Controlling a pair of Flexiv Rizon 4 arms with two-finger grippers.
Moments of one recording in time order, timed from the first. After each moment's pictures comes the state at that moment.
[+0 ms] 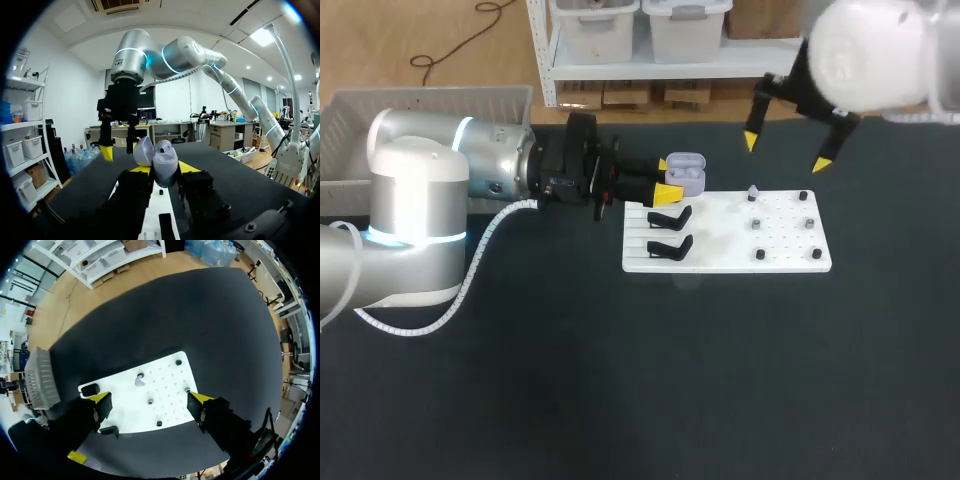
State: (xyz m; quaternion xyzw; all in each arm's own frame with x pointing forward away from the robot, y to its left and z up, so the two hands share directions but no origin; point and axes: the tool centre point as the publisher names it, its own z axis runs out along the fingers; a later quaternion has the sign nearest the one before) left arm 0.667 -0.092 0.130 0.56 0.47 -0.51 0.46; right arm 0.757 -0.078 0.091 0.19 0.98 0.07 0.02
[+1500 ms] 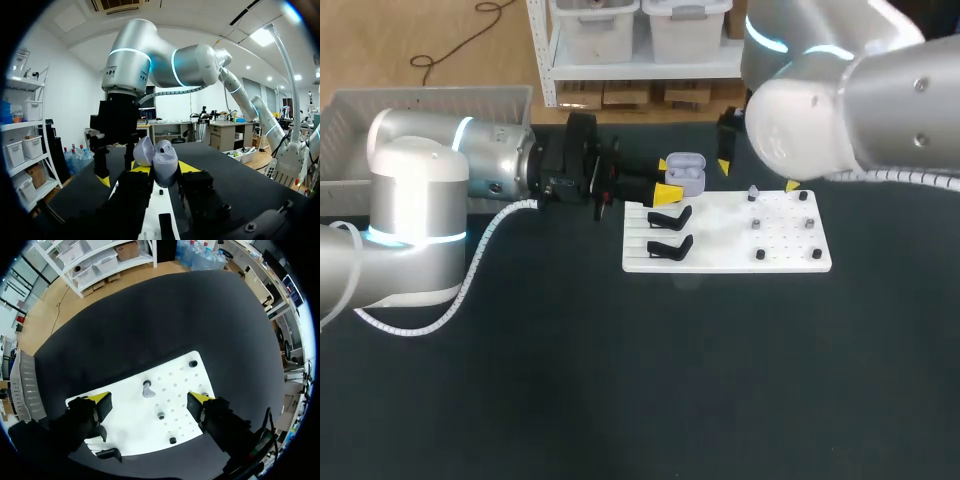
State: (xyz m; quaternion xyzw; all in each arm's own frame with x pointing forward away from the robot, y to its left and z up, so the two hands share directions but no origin) left arm 0.667 -0.092 0.130 0.56 0.47 -0.51 0.46; right arm 0.766 -0.050 0.044 0.21 0.97 0.01 0.07
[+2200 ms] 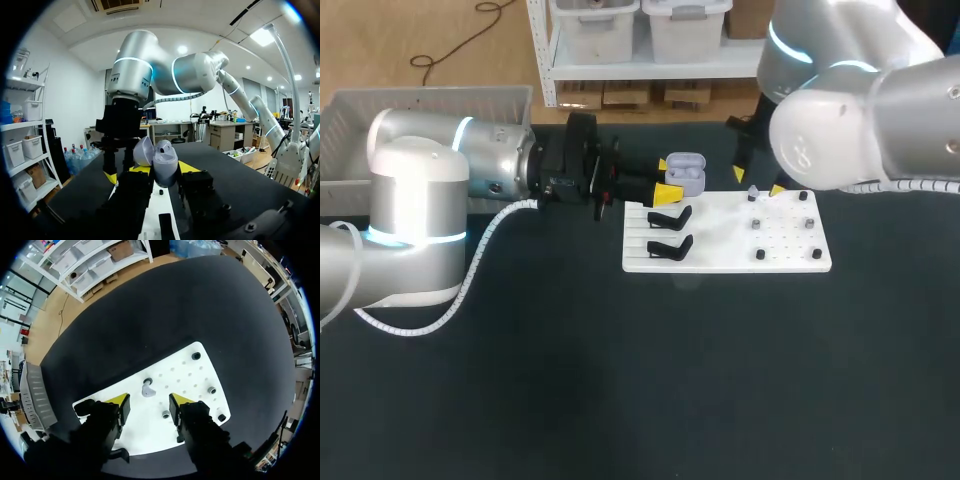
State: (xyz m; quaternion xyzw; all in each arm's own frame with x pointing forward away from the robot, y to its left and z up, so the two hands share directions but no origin) left arm 0.667 -0.092 0.130 0.56 0.47 -0.51 0.46; right arm 0.764 -0.050 0.038 0.26 0.96 0.06 0.06
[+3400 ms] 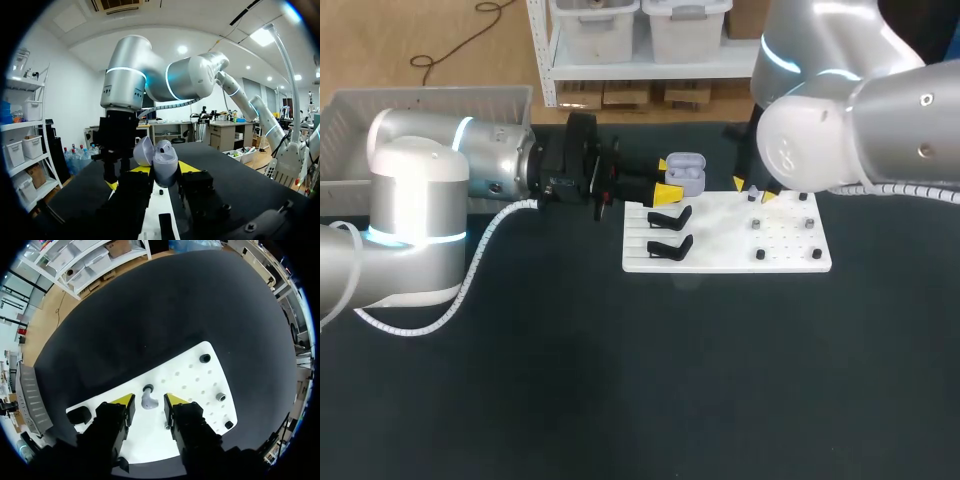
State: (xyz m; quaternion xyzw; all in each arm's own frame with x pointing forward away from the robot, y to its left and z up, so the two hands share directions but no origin) left arm 0.667 -0.092 0.130 0.56 0.47 -0.51 0.46; right arm 0.771 -0.048 0.013 0.26 0.96 0.06 0.05
